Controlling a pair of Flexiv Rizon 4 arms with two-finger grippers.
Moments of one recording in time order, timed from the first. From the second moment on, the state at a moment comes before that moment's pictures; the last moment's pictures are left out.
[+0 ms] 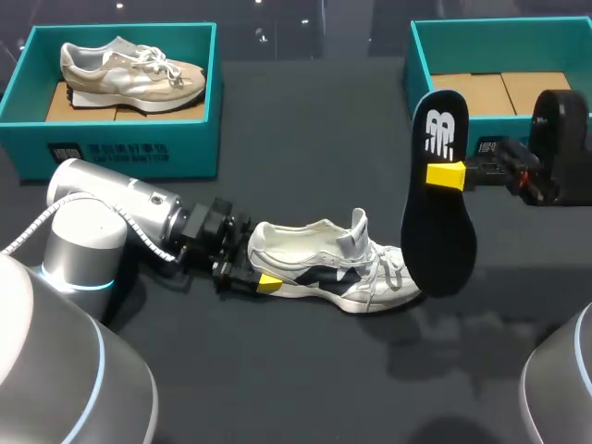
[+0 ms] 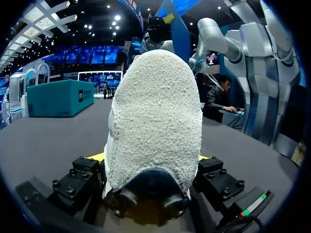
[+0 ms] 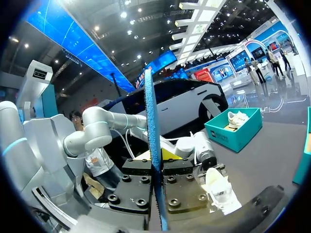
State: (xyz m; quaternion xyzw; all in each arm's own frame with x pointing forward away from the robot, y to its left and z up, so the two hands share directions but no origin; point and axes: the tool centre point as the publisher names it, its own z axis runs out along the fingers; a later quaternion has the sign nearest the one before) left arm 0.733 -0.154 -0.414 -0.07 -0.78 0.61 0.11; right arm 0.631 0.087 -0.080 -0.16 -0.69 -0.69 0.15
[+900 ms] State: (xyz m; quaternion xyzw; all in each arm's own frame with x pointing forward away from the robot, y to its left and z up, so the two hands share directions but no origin) left arm 0.734 -0.141 -0.418 -0.06 -0.81 0.58 0.11; right arm 0.626 0.095 -0.084 -0.17 -0.69 -0.69 0.16
